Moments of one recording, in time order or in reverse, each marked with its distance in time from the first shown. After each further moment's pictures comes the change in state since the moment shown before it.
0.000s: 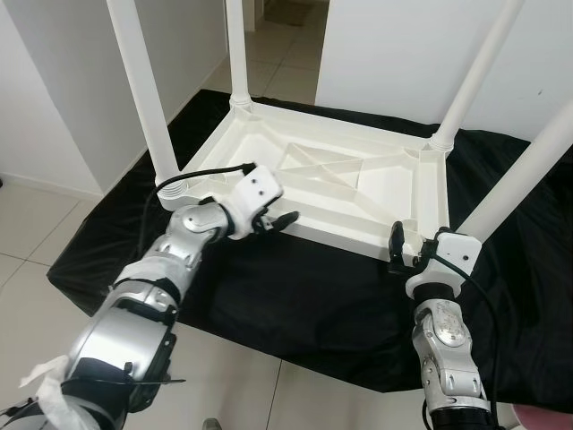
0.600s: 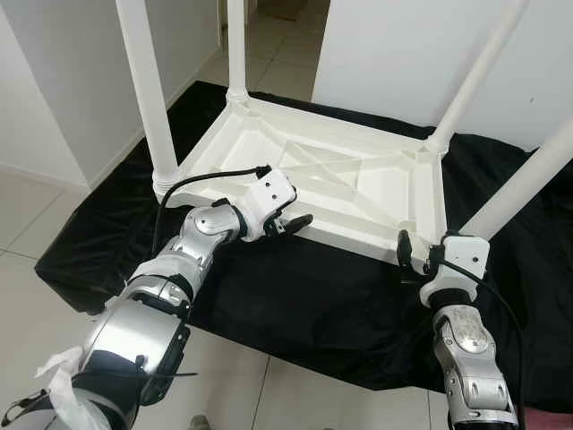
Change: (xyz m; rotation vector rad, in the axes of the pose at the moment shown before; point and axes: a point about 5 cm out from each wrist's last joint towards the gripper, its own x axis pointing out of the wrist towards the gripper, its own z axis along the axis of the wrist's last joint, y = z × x) left arm 0.007 -0.007 -0.002 0.005 -0.021 -0.022; right arm -0.008 -0.010 0.007 -0.100 0.043 0.075
